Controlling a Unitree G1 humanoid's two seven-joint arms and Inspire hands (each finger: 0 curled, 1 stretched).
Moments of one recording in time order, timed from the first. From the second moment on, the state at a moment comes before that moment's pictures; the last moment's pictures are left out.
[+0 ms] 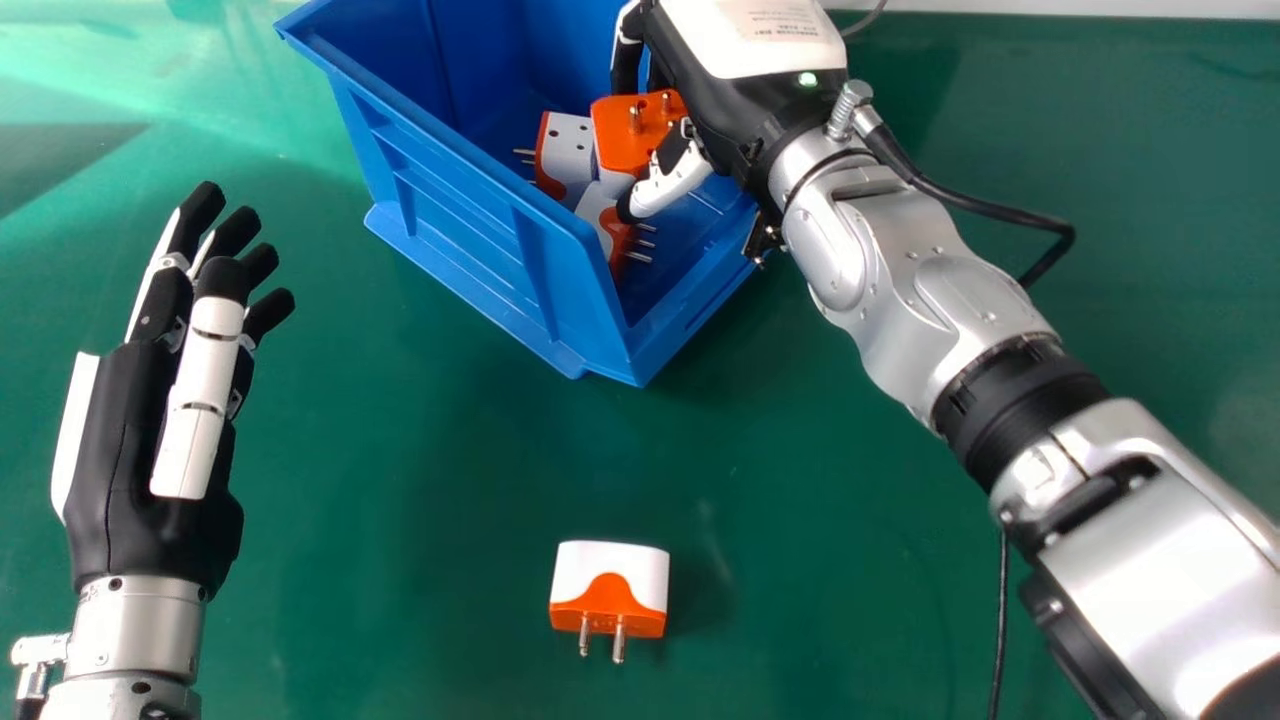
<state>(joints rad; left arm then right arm) 0.17 0.15 0.30 -0.02 -0.28 -0.27 -0.25 -1.08 -0.09 0.46 1.06 -0.83 -0.05 -0.22</state>
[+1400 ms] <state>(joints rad) 0.17 0.14 0.30 -0.03 -0.28 -0.27 -0.22 -1.10 -0.08 0.61 1.14 -0.83 0.01 -0.26</state>
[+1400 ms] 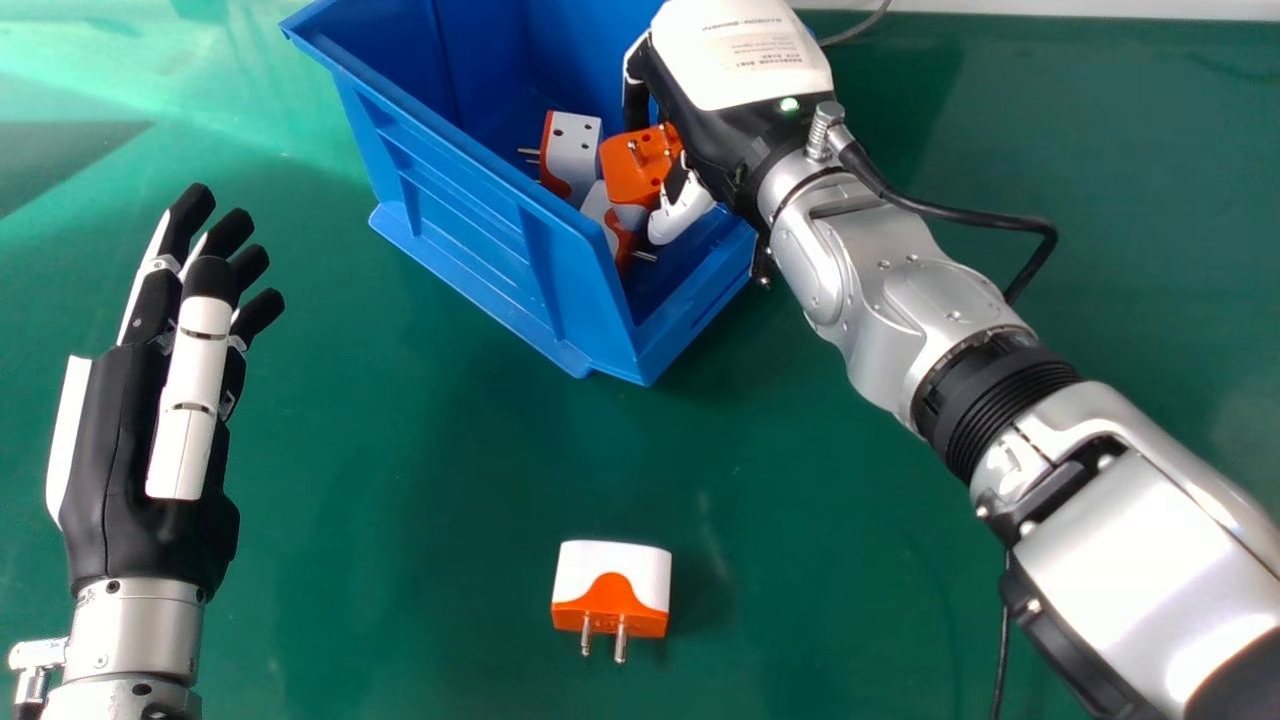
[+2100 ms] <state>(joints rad) 0.17 0.14 0.30 -0.03 -0.28 -0.27 -0.22 -1.07 -0.08 0.64 1.18 -0.83 0.02 -0.33</state>
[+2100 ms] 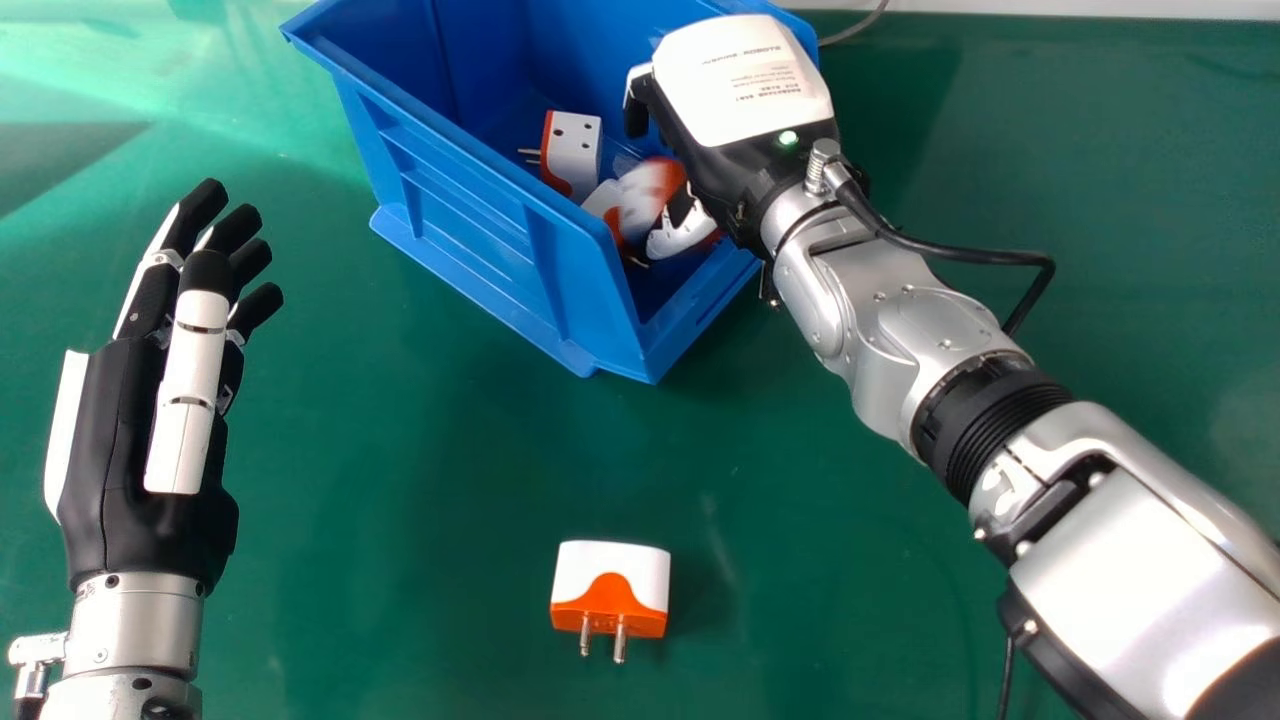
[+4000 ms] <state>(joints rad) 0.15 0.14 0.29 -0.02 -0.28 -0.27 -0.23 -0.44 -0.55 0.37 -0.21 -0.94 0.12 -0.05</state>
